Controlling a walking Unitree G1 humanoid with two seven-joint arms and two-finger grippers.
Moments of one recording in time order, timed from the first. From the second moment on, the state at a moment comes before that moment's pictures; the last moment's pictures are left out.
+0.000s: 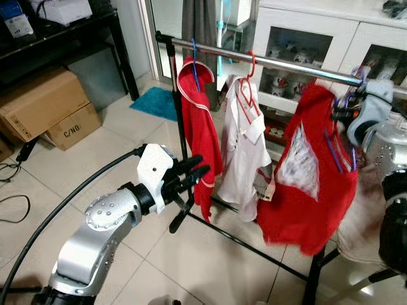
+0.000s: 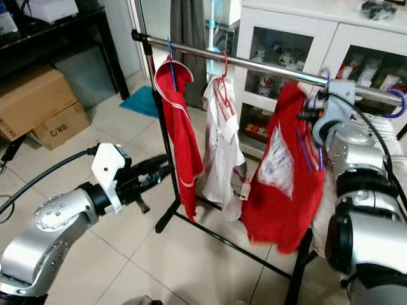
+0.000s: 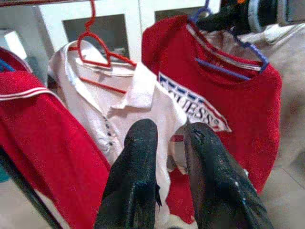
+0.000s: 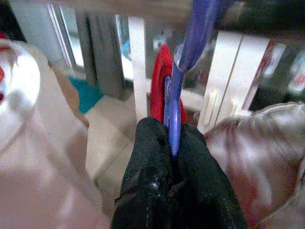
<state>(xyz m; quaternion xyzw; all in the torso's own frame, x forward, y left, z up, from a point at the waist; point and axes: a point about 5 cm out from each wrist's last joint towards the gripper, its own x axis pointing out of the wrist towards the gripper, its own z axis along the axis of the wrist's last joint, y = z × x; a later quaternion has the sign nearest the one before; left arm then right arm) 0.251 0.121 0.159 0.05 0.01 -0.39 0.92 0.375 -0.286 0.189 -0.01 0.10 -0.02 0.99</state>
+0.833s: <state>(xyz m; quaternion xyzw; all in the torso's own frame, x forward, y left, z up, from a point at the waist) 0.246 0.138 0.139 0.03 0.03 -0.25 0.97 0.265 -0.206 0.117 0.04 0.16 0.04 0.99</state>
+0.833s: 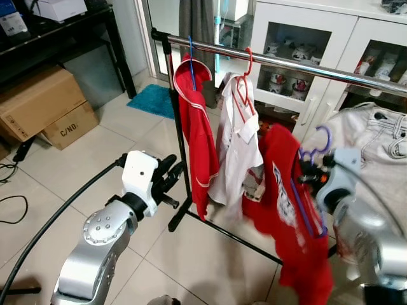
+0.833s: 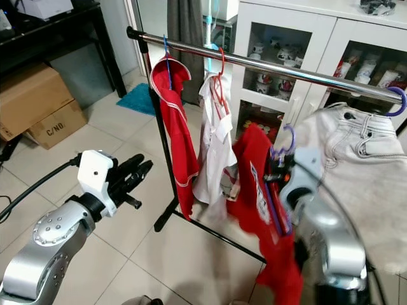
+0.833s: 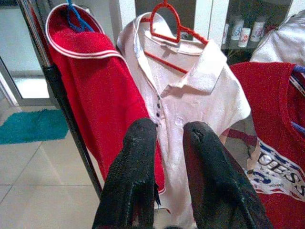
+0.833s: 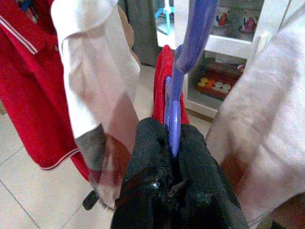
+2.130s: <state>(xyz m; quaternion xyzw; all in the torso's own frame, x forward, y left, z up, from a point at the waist) 0.280 0.121 0.159 0.06 -0.01 -0.30 0.95 0.268 -0.126 0.156 0.02 0.12 0.30 0.95</state>
